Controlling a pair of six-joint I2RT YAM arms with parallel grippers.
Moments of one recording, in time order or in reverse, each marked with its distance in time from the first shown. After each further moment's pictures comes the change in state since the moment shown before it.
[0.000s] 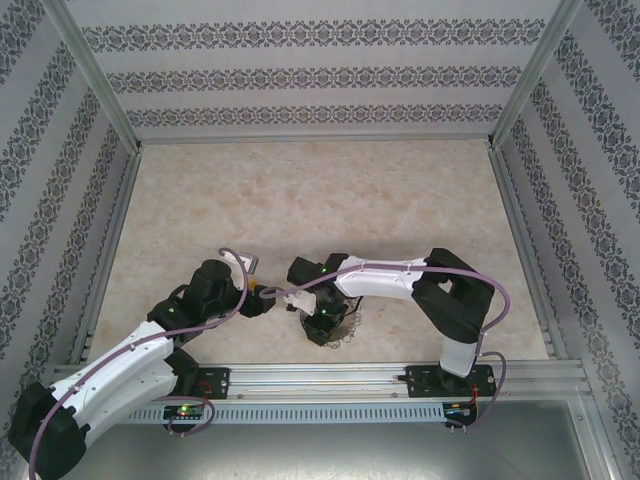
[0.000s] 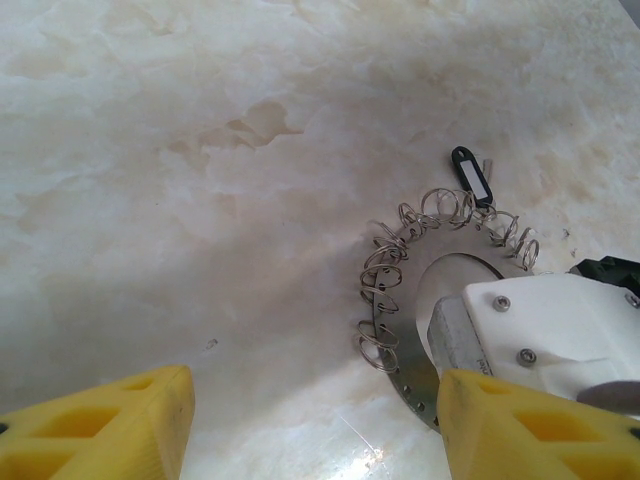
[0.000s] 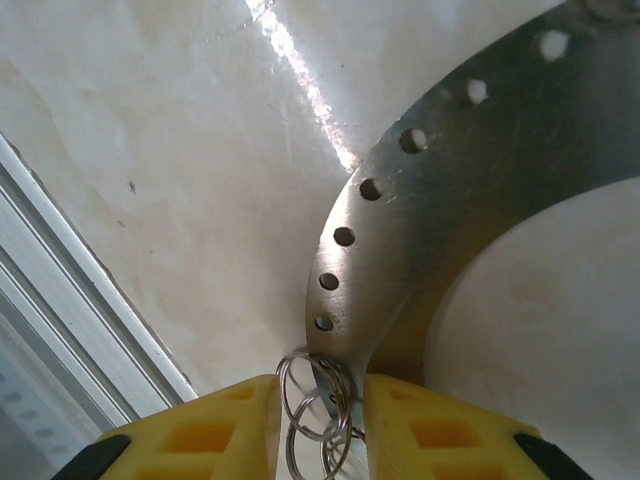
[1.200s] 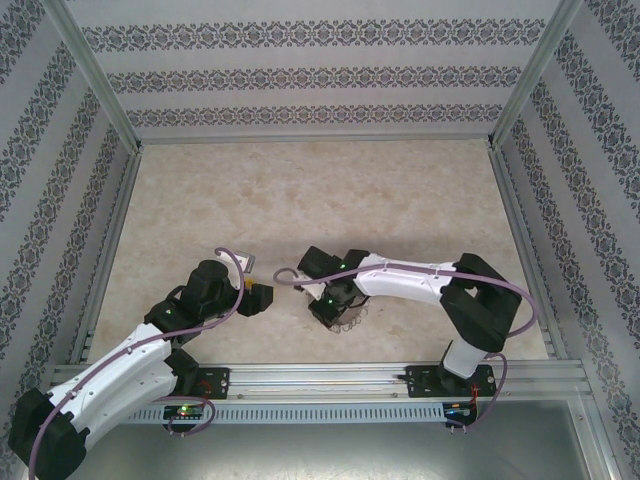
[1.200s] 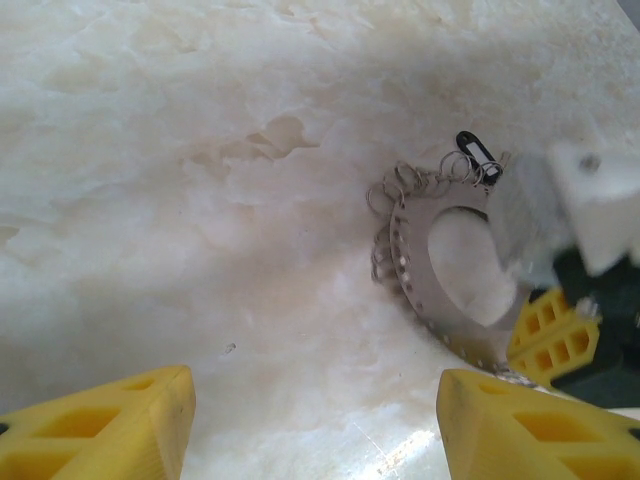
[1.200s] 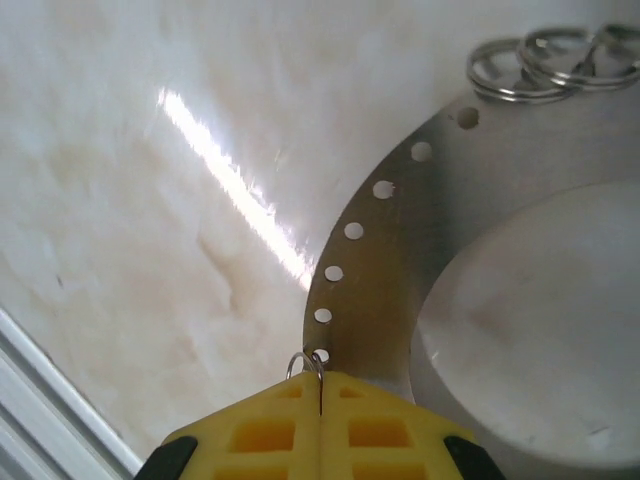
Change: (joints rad) left arm 0.013 -0.033 0.000 -0.018 -0.024 0.001; right arm -0.063 -0.158 -0.093 0.169 0.158 0.144
